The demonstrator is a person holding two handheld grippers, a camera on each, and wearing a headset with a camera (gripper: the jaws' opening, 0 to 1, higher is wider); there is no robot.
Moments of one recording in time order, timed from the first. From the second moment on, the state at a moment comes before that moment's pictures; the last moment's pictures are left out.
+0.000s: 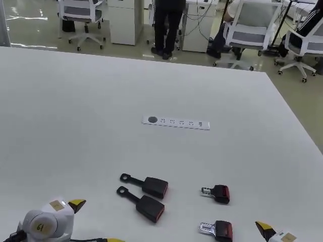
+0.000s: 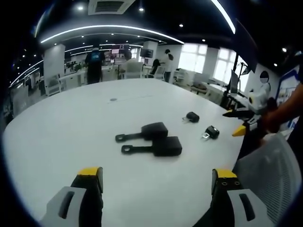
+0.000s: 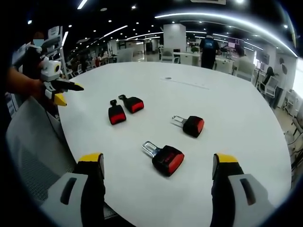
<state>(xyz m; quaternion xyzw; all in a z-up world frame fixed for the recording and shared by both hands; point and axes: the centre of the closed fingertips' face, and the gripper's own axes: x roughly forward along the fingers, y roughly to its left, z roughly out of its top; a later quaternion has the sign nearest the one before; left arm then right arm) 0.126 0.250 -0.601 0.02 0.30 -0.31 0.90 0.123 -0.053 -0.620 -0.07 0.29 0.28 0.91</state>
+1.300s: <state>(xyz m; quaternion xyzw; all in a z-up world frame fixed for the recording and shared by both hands) 0.159 0.188 -0.627 0.17 0.31 -0.47 0.81 0.141 -0.047 -0.650 -0.11 0.34 0.37 0.86</state>
